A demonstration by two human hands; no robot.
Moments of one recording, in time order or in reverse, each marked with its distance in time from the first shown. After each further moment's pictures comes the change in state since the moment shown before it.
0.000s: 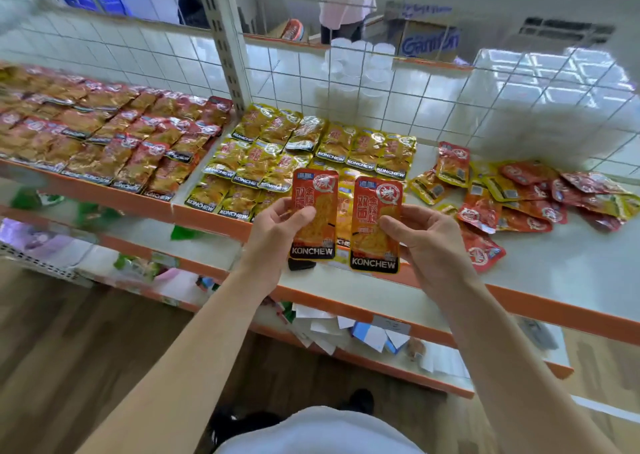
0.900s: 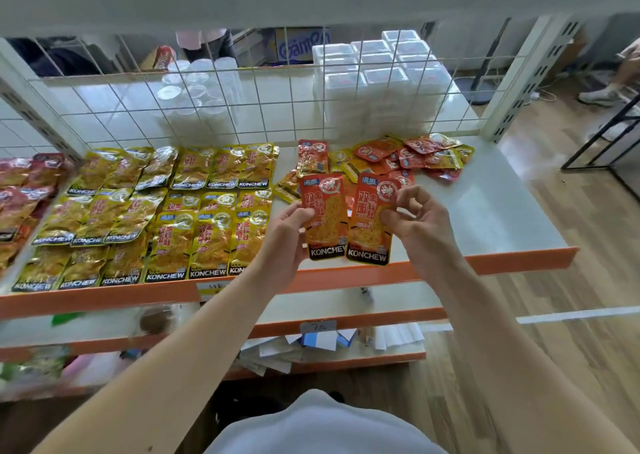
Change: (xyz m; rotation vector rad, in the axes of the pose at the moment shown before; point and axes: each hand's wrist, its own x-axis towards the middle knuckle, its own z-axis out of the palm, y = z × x) left_hand 0.028 -0.043 0.201 -0.063 -0.385 -0.162; right_hand -0.006 -0.014 -0.184 -0.026 0.286 -0.225
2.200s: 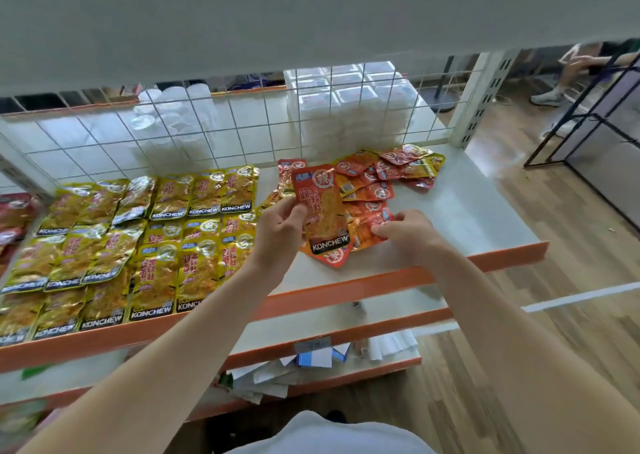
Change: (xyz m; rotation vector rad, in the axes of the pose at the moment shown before) left_hand 0.014 0.026 0.014 0.436 0.001 0.311; right_hand 0.051 0.012 -0.028 -0.697 0.155 0.355
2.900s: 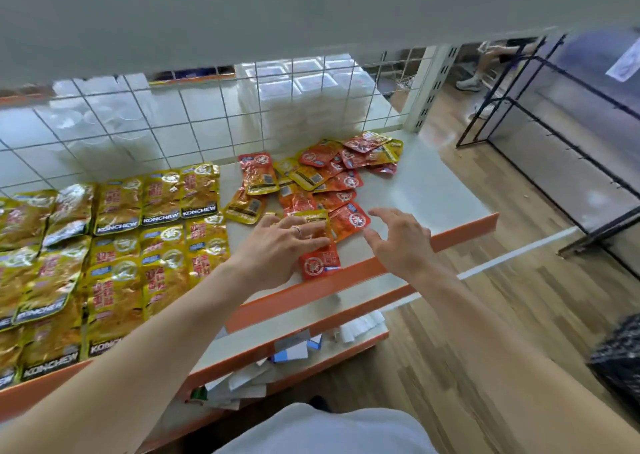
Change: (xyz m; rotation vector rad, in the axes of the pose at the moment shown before) left_hand 0.033 -0.039 -0.018 1.370 -0.684 0.783; right_hand -0.065 0.014 0.008 -0.452 0.263 -0.250
